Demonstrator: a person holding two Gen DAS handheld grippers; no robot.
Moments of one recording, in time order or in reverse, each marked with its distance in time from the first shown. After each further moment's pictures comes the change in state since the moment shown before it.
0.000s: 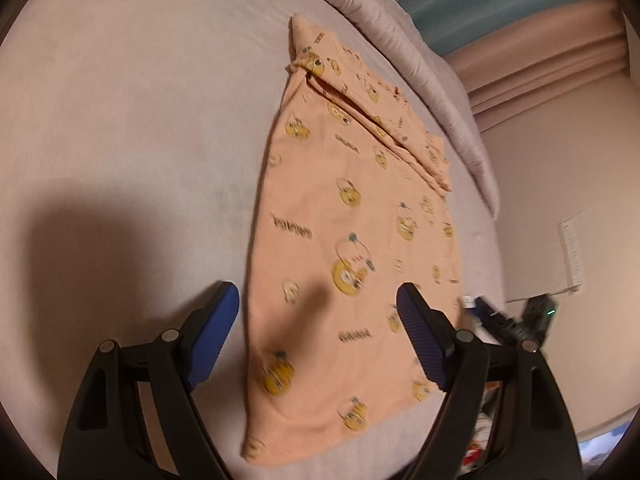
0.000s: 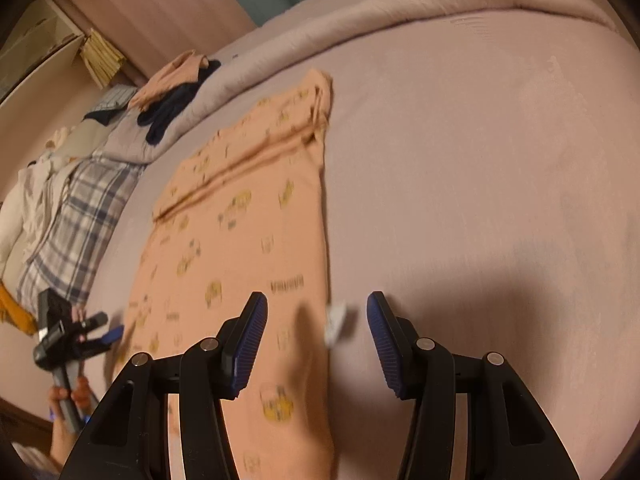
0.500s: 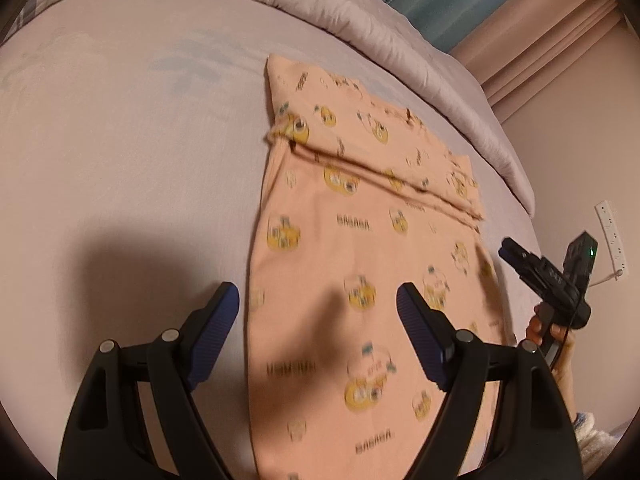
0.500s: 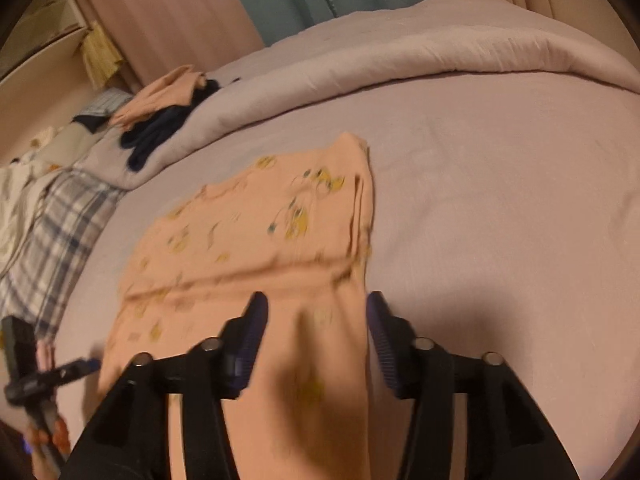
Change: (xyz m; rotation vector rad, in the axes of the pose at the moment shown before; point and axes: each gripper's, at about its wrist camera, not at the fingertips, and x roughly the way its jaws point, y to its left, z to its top) left arm 0.032 -0.027 0.061 0.167 -0.063 0.170; right arm 0.048 0.036 0.086 -0.106 -0.125 -0.072
